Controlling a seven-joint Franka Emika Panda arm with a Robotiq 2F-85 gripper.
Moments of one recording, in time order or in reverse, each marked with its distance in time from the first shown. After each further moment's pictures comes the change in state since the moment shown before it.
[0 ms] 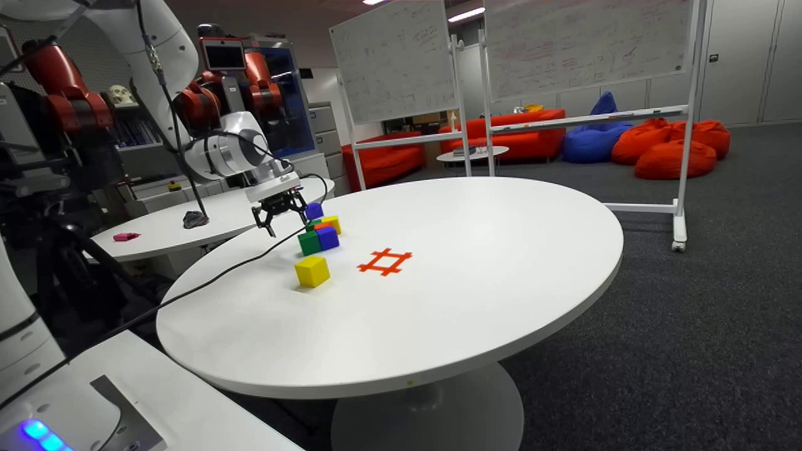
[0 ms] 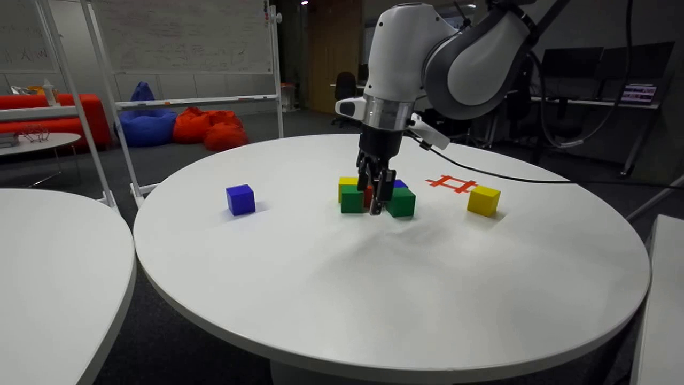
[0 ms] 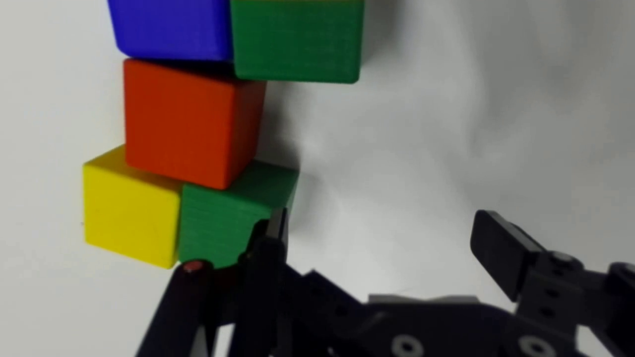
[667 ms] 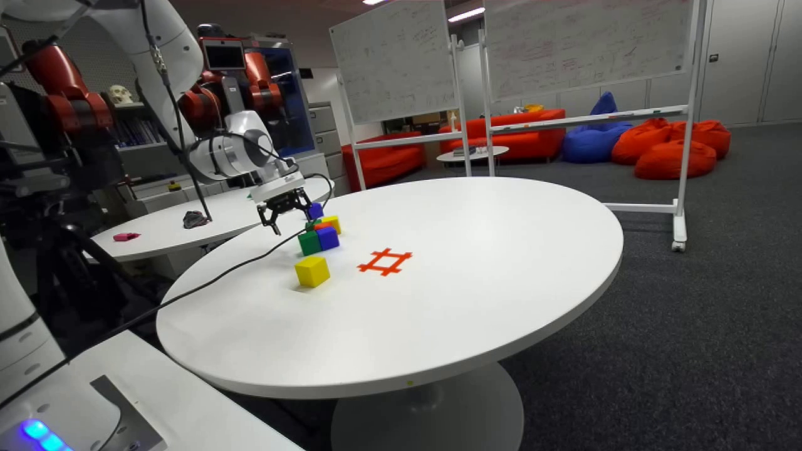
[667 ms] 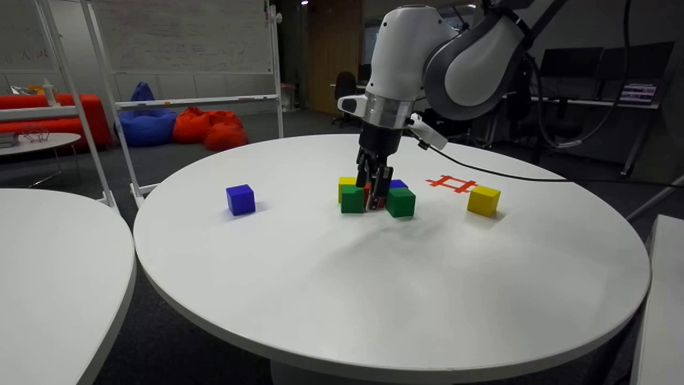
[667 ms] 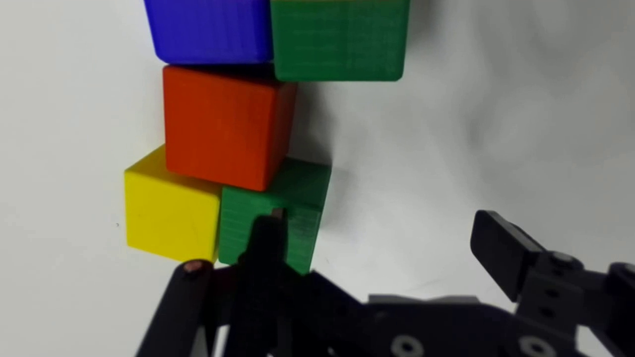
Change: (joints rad) arm -0.020 0.007 -0.003 0.001 0.007 0.040 0.005
